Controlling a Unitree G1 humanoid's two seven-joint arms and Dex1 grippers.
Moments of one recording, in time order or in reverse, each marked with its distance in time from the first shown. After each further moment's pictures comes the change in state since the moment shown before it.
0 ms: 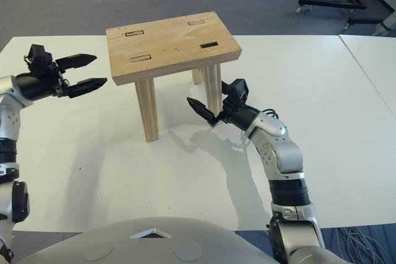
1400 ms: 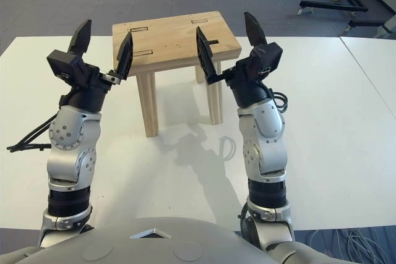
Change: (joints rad) left arm 0.230 -0.598 -0.248 -0.667 0.399 -0.226 1.151; right arm -0.071 0.233 0.007 -0.209 -0.170 -0.376 -0.404
